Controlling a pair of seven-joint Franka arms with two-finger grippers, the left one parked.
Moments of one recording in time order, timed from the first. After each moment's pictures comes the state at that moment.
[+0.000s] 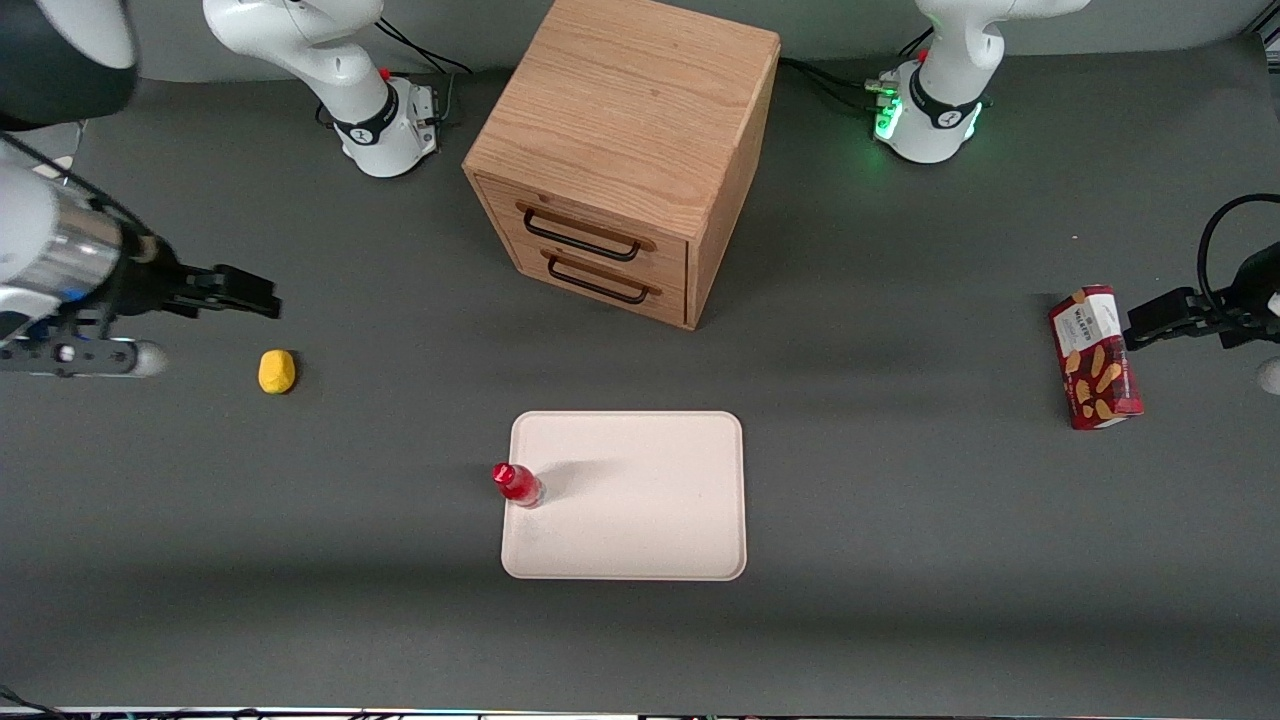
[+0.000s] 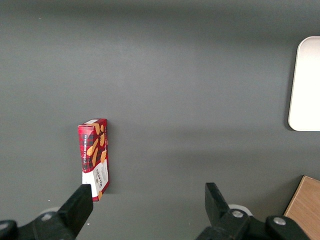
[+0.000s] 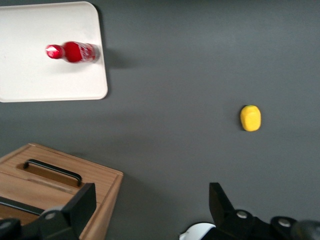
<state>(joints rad) 0.21 0.19 -0.15 -1.31 0.11 1.34 0.14</state>
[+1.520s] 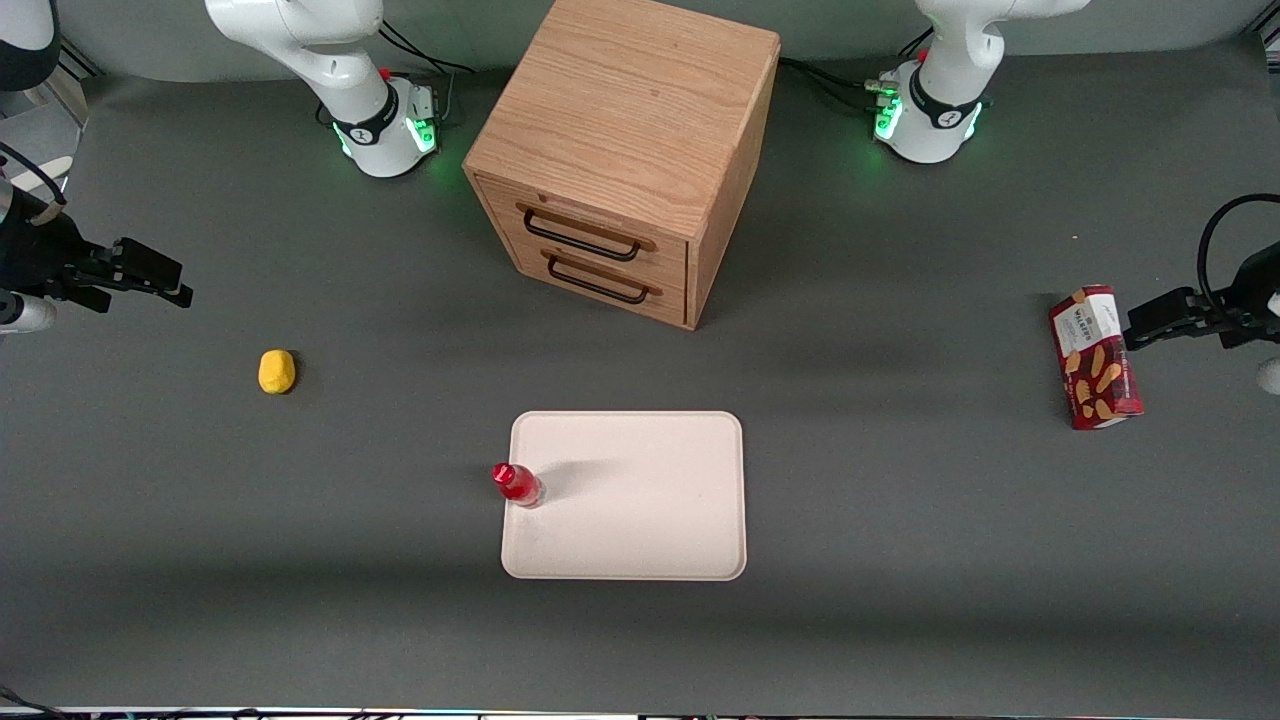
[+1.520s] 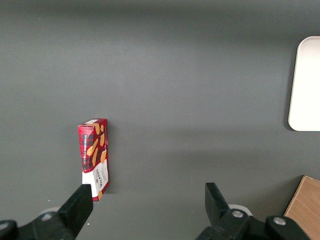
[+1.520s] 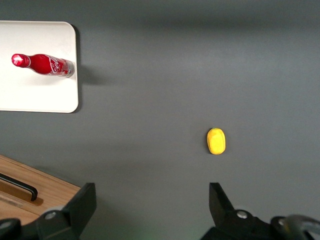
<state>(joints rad) -0.01 0.00 -0.01 -1.59 0.03 1.57 -0.01</state>
